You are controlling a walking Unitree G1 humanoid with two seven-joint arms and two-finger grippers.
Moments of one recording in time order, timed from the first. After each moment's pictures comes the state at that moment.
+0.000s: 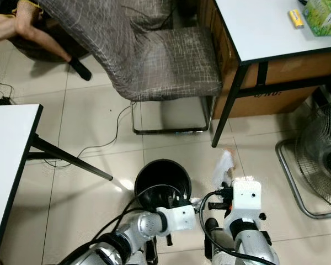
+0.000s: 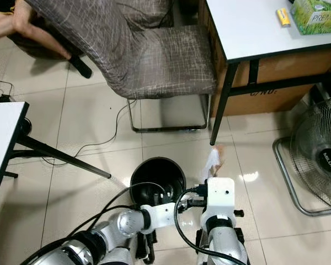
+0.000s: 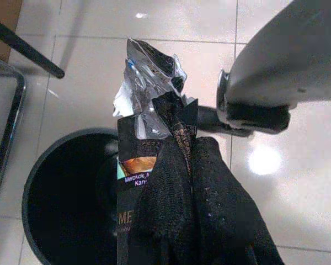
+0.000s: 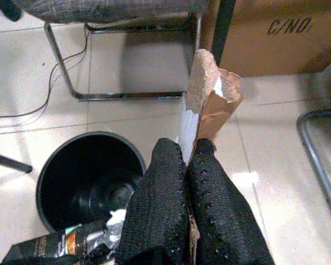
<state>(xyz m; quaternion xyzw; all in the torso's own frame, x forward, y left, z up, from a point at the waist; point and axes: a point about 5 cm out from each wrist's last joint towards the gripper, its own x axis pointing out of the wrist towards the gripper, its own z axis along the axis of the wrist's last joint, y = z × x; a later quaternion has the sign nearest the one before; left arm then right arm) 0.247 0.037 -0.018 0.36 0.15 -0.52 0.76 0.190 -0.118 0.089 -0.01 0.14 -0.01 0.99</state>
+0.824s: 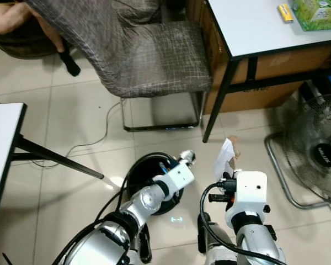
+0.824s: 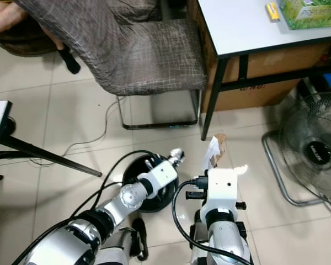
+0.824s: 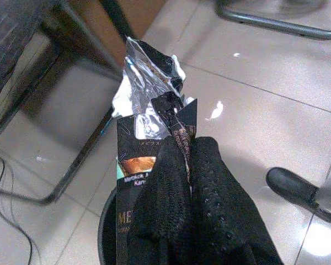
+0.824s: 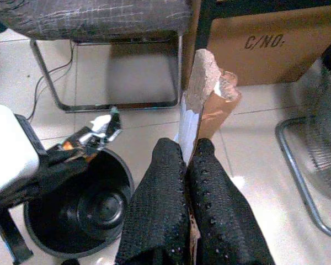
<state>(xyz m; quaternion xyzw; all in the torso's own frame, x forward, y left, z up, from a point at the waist) 0.308 0.044 0.030 0.29 0.10 -0.32 0.89 0.190 -0.115 0.120 -0.01 0.12 -0.02 0.99</state>
